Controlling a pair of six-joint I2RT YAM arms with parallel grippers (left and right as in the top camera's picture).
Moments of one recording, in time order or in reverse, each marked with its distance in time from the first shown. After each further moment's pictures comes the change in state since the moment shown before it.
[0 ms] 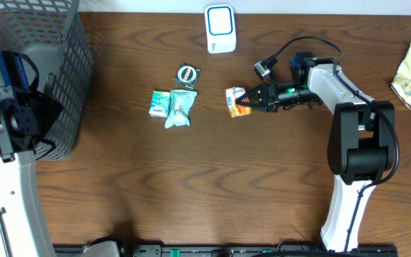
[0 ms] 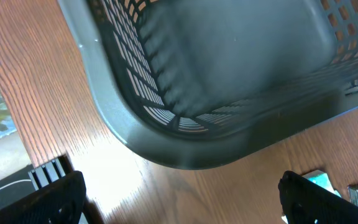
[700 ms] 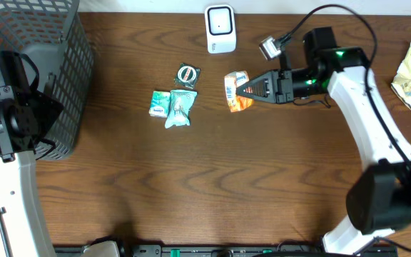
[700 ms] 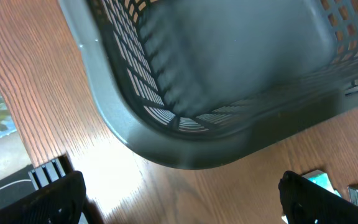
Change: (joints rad) left arm 0.000 0.000 0.000 0.000 0.000 0.000; right arm 0.045 -0.402 0.008 -0.047 -0.101 -0.017
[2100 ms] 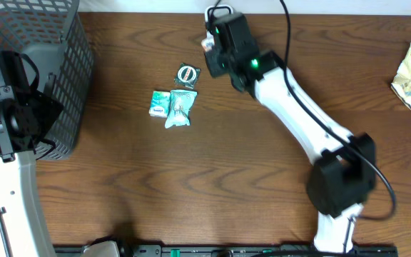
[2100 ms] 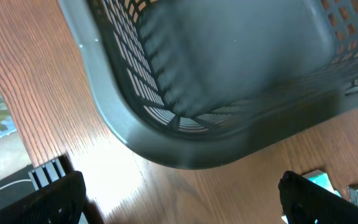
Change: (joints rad) left arm 0.000 0.000 0.000 0.000 0.000 0.000; right arm 0.368 0.230 0.222 0.635 1.618 0.419
